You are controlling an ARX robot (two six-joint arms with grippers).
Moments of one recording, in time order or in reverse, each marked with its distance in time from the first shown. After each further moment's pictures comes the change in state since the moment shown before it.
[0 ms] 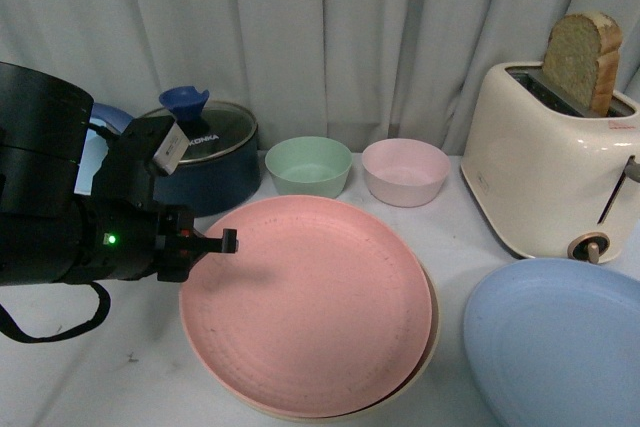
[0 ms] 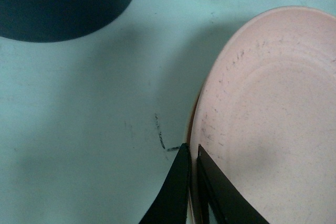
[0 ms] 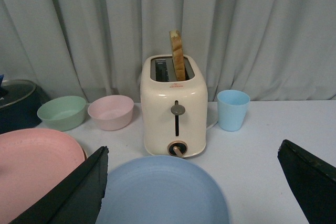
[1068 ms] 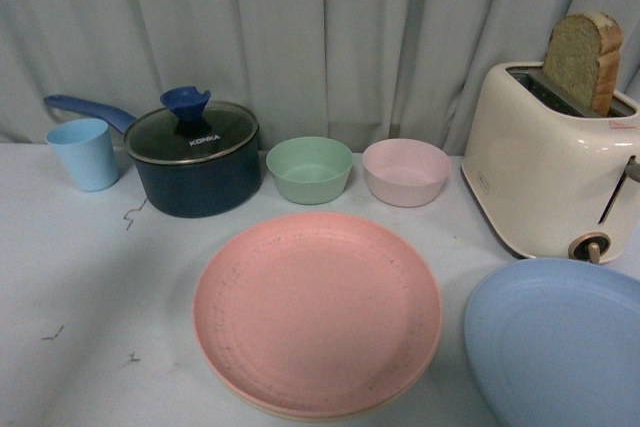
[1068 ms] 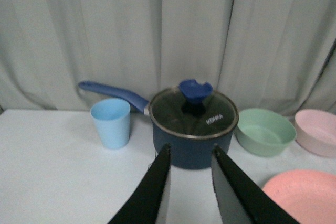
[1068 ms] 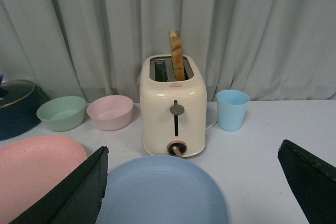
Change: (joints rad) left arm 0.175 -0.624 -0.609 0.679 -0.183 0.069; right arm 0.000 0.000 0.000 0.000 0.000 0.000
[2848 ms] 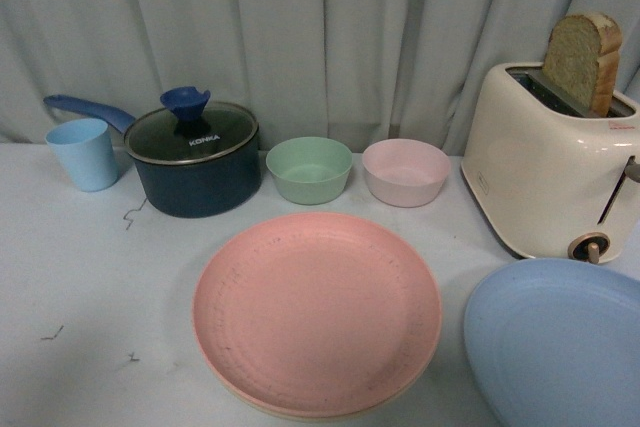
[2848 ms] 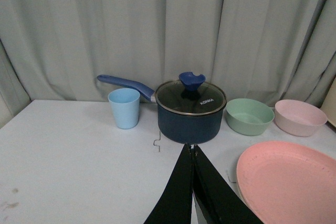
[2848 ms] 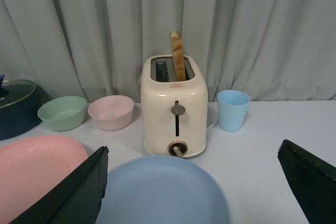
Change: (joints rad) left arm 0.000 -1.126 -0.211 -0.896 0.000 0.003; right arm 0.000 0.000 0.000 0.000 0.000 0.000
